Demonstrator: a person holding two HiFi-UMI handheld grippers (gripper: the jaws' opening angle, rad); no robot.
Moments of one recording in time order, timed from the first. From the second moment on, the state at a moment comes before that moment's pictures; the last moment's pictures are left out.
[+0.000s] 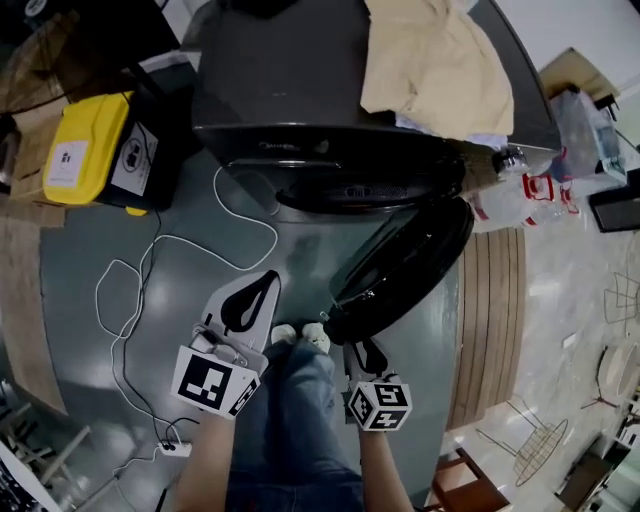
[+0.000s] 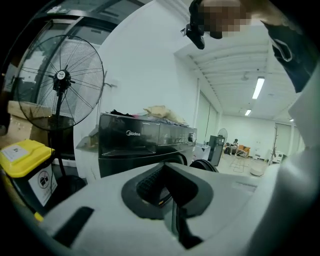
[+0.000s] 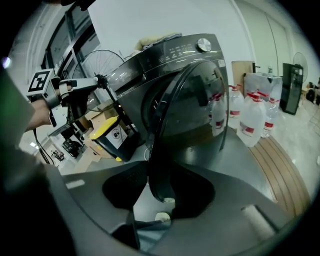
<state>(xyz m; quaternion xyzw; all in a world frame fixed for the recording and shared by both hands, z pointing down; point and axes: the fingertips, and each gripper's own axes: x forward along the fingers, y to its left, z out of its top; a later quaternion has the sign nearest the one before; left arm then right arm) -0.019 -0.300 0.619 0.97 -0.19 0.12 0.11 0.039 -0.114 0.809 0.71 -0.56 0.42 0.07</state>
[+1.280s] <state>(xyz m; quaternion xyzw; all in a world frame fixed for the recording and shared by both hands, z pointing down) -0.079 -0.405 0.635 0.94 -0.28 0.10 0.15 0.052 -0.401 0.799 0.67 -0.68 0.27 0.11</state>
